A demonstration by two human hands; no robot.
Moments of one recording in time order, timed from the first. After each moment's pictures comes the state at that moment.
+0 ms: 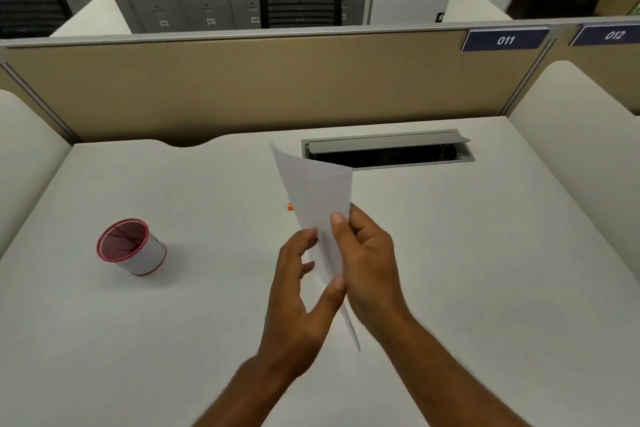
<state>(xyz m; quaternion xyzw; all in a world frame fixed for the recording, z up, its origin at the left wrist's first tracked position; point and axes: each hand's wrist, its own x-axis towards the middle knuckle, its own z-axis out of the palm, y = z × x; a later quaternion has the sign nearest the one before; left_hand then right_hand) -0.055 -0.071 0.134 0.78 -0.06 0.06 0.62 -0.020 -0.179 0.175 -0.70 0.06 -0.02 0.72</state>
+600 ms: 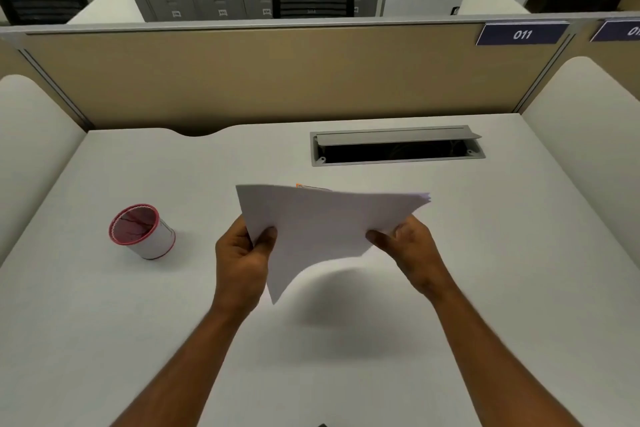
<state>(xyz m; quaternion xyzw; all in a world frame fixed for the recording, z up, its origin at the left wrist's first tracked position) -0.010 -0.015 0.120 0.70 0.04 0.14 0.70 0.017 -0.266 0.102 -0.78 0.03 0.05 0.62</state>
